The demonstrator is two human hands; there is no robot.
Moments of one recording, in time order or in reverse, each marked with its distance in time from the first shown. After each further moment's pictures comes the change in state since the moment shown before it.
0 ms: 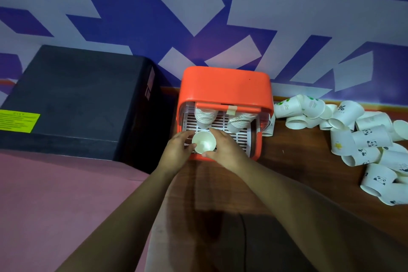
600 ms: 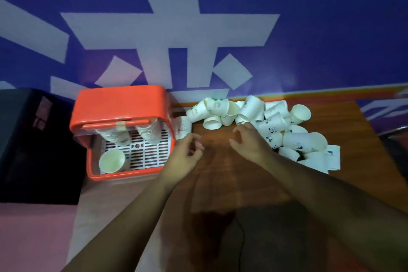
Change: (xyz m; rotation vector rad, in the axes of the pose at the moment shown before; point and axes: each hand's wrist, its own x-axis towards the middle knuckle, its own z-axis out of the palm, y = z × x) left_hand -0.020 0.217 0.193 -0.140 -0.219 0.189; right_hand -0.123 0.233 -0.213 -0.124 0.263 0.217
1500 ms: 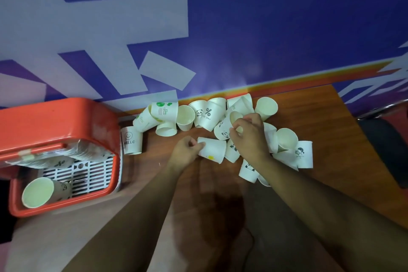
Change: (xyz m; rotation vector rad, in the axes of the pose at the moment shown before) left_hand 0.112 0.008 0.158 -0.079 -0.031 -0.406; right_hand 0.023 0.138 -0.023 0.187 0.411 0.090
